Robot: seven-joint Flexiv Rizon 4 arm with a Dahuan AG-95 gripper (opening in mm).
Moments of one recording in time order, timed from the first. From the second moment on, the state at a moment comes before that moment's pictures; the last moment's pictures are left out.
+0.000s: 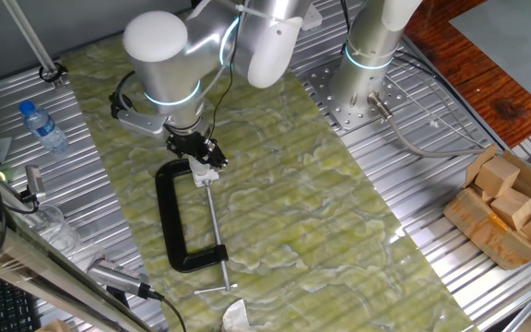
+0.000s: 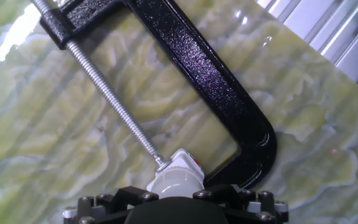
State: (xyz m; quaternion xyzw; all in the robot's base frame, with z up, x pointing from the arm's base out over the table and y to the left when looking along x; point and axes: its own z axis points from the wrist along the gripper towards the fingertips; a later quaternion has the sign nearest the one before) arm 0.521 0.059 0.089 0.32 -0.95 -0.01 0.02
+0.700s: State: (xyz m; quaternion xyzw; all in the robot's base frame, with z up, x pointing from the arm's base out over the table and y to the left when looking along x) arm 0.520 0.059 0.096 0.33 -0.94 0.00 0.03
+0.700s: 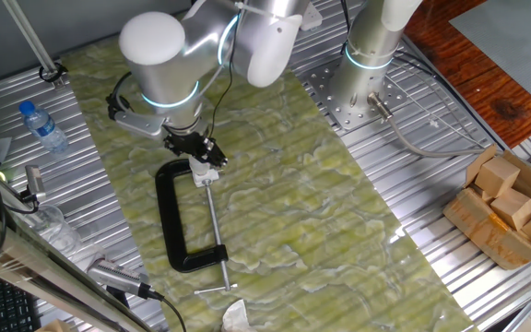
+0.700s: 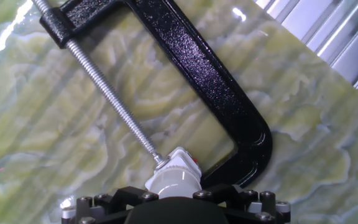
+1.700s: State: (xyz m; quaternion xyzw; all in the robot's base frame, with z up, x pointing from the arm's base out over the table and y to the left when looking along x) arm 0.522 0.059 0.095 0.31 -0.95 -0.01 0.03
